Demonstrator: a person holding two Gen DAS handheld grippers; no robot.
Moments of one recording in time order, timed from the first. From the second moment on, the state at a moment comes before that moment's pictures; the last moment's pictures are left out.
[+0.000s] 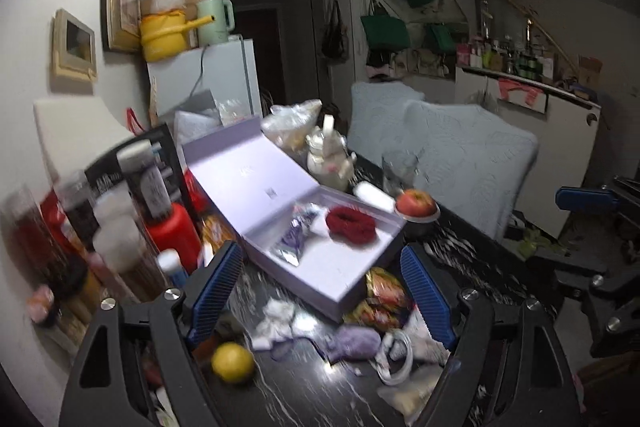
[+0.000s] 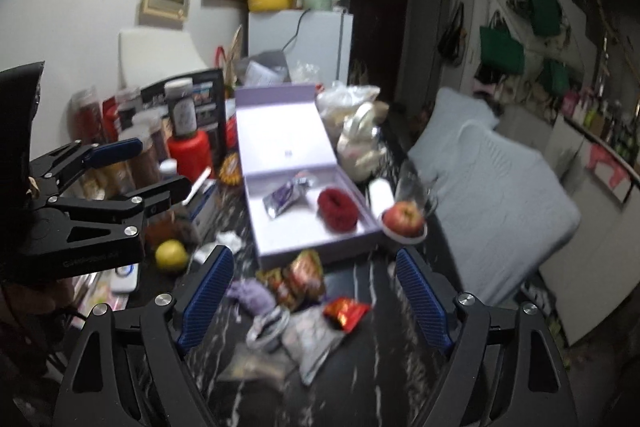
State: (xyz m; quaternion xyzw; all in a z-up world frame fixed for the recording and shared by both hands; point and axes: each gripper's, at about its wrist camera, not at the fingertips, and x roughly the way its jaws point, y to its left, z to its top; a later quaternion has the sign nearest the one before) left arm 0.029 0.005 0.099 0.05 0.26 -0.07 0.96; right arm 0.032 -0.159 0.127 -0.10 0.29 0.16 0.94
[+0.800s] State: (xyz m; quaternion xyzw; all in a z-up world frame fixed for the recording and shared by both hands) left arm -0.001 -0.035 -0.029 0.05 0.38 -0.21 0.90; right arm -0.024 -0.206 -0.006 -0.01 0.39 0.13 0.91
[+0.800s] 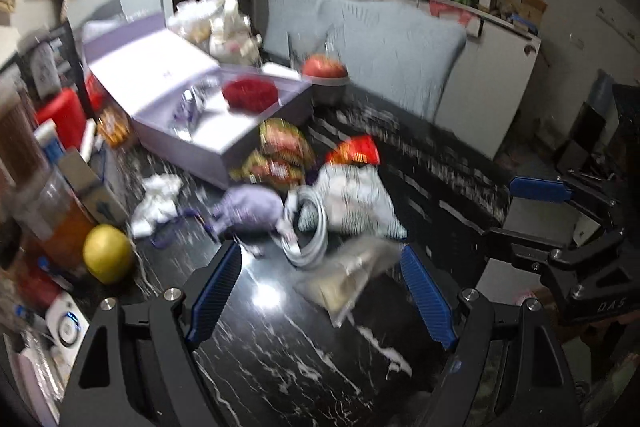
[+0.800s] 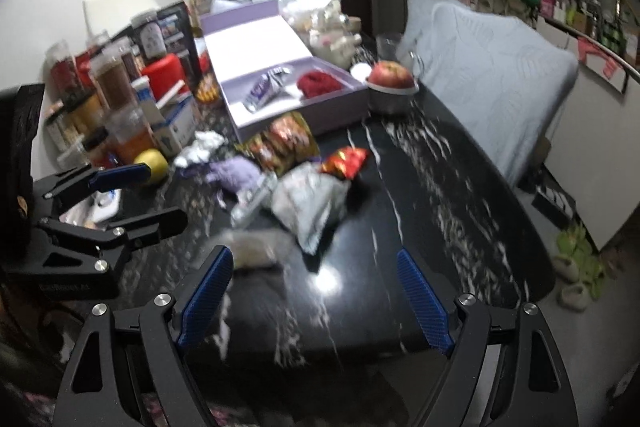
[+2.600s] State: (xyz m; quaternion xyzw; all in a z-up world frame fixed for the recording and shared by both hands) left arm 0.026 0.020 -0.069 -0.05 0.43 -0.16 0.89; right arm 0.015 -0.199 -0.068 0.05 0.45 0.18 0.88
